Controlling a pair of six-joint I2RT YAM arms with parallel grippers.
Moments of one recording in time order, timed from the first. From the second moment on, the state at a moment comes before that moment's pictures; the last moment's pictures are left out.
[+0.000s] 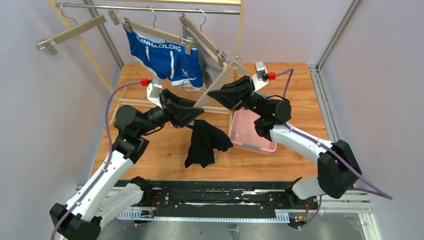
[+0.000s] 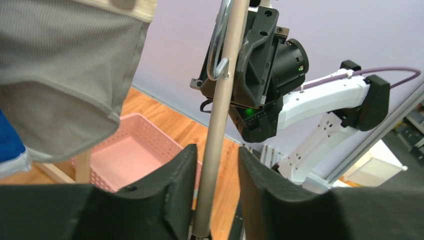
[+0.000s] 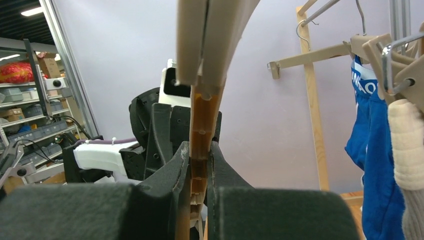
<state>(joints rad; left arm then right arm) -0.47 0.84 0.80 0.39 0.64 -0.58 0.66 1.42 0.94 1.34 -0.61 0.85</state>
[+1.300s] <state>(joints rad) -0.48 0.68 0.80 0.11 0.56 -0.37 0.67 1.36 0.93 1.28 -0.62 0.81</state>
